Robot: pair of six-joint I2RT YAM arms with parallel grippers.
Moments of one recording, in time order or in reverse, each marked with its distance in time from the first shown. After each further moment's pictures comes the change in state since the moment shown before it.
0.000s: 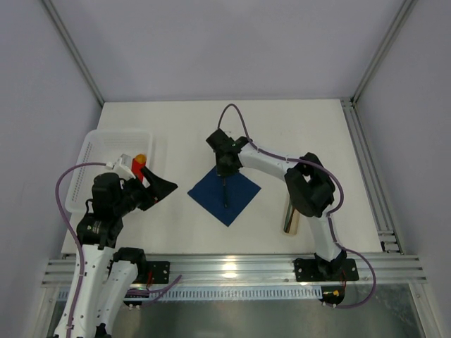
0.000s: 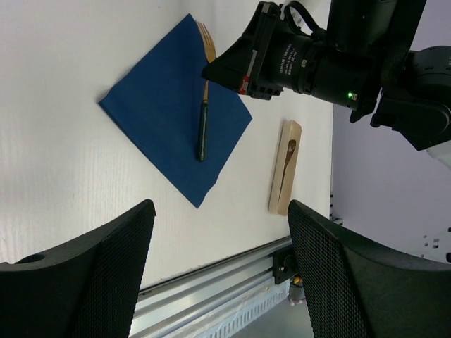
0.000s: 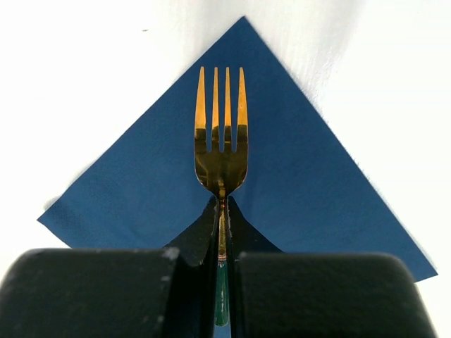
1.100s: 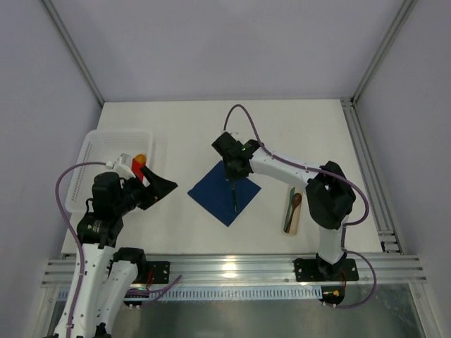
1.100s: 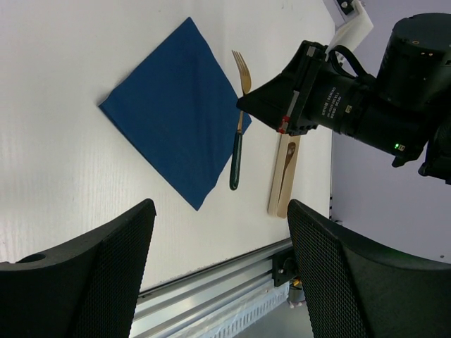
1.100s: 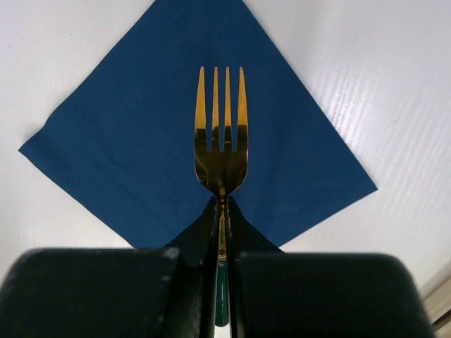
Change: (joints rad) left arm 0.000 0.007 0.000 0.014 -0.005 -0.004; right arm 0.025 -0.213 -0.141 -0.081 0.069 -0.008
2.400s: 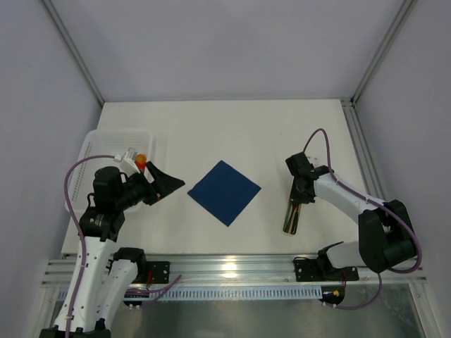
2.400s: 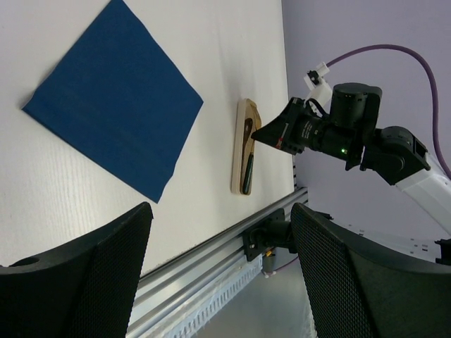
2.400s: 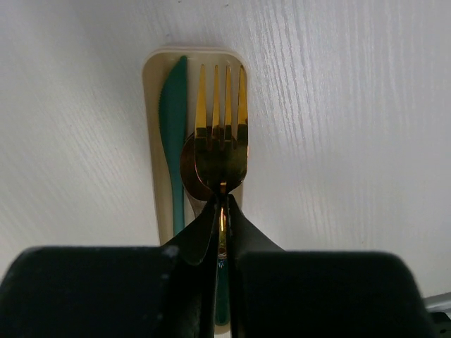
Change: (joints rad) left arm 0.001 0.058 0.000 0.107 0.191 -0.027; right arm -0.443 -0.516 -0.739 0.076 0.052 -0.027
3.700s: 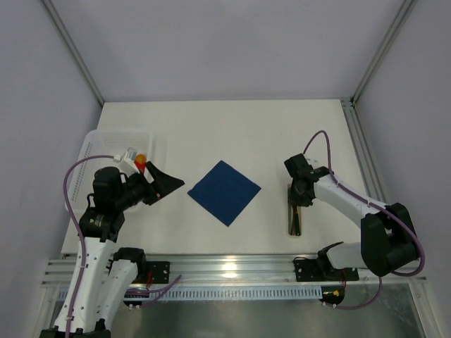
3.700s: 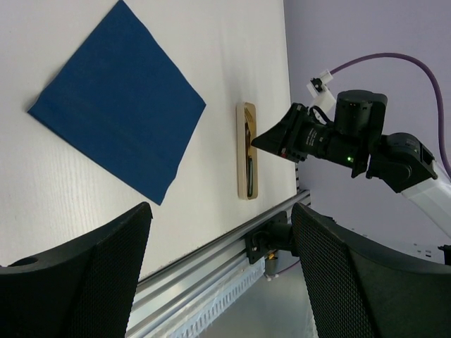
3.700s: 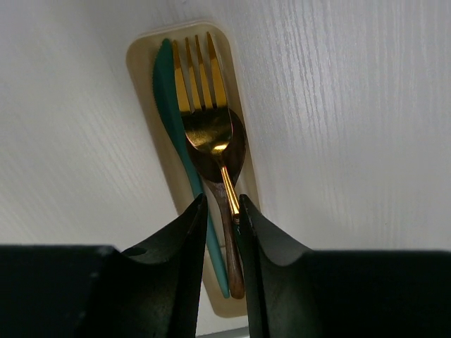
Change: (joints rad) left arm 0.000 -0.005 0.000 0.000 -0.011 0.004; right arm 0.033 -0.041 0.001 -0.049 -0.030 0.070
